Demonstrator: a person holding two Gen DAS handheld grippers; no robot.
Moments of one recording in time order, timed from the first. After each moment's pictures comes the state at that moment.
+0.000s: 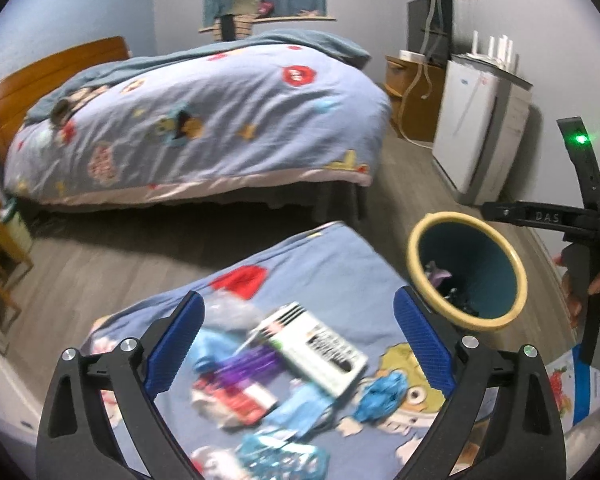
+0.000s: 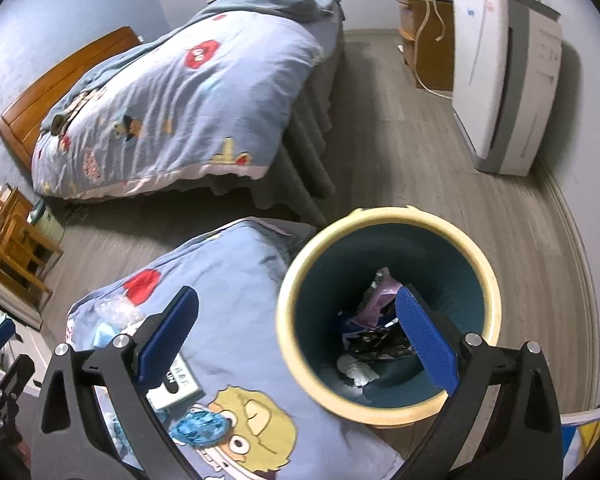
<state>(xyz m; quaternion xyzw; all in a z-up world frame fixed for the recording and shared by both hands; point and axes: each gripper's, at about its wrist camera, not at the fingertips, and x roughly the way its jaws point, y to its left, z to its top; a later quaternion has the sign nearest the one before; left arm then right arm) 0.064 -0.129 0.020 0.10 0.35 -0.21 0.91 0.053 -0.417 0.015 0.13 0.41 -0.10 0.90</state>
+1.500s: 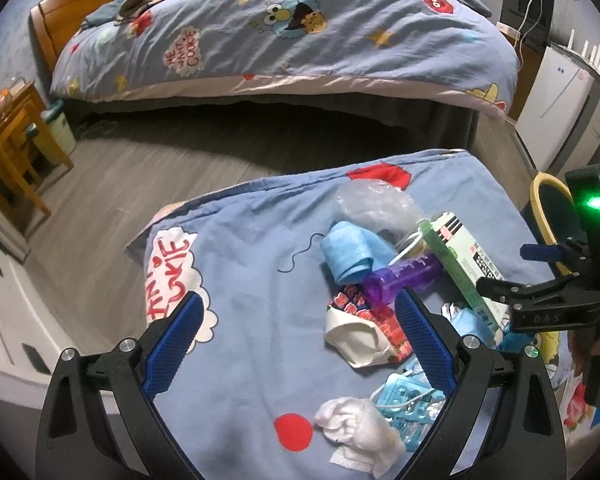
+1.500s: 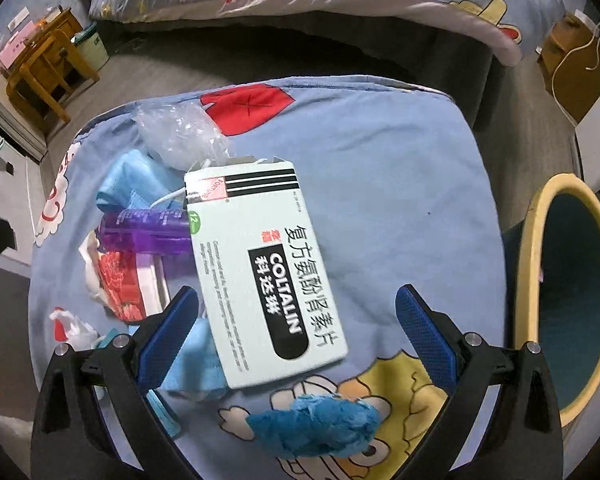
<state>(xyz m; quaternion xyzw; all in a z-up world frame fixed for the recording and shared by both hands) 0.109 0.006 -0.073 0.06 0.47 -0.09 0.88 0.124 -0.235 -0.133 -0.01 0.57 0.05 0.82</state>
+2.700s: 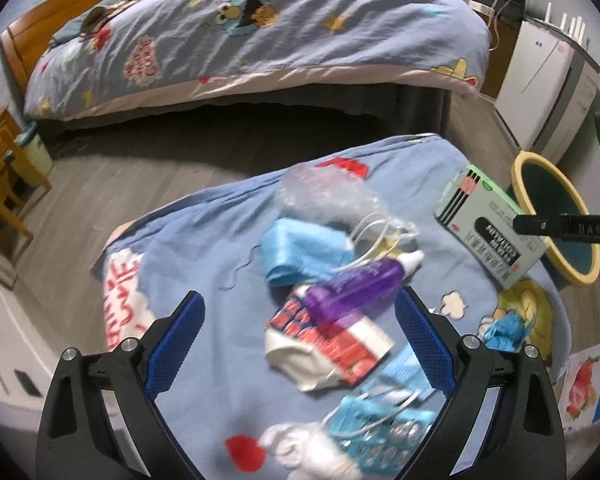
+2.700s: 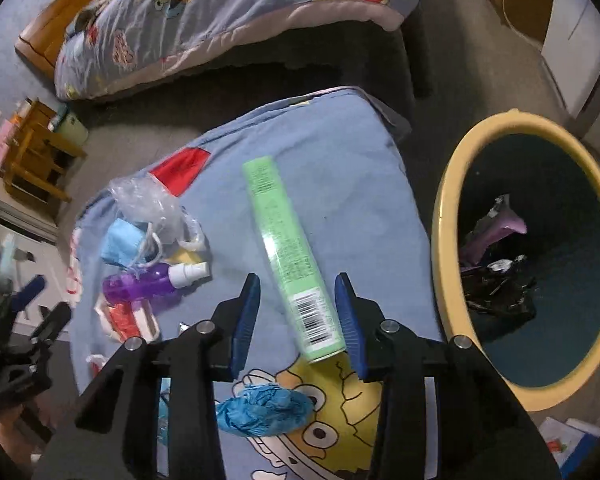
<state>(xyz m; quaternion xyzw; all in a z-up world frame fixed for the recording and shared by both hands) 0.123 -0.055 -0.088 0.09 0.47 -0.14 0.87 0.119 -0.334 -0.103 0.13 0.56 0.02 0.82</state>
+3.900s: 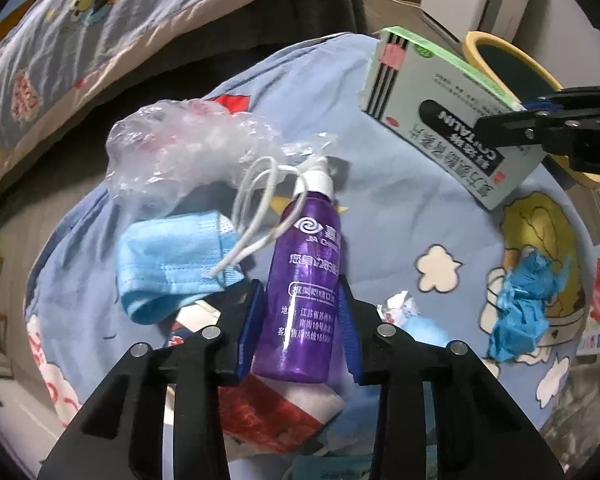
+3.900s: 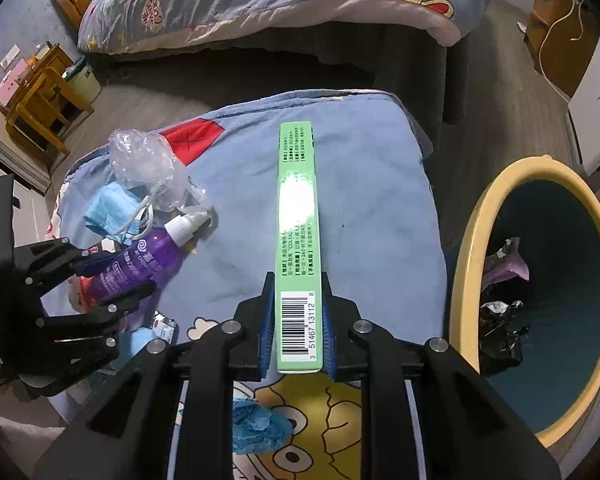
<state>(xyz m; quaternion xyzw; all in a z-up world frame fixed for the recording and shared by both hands) 0.146 -0.132 -0.165 0.22 0.53 -0.26 0.78 0.126 -0.312 -0.116 0.04 0.56 0.04 0.82</state>
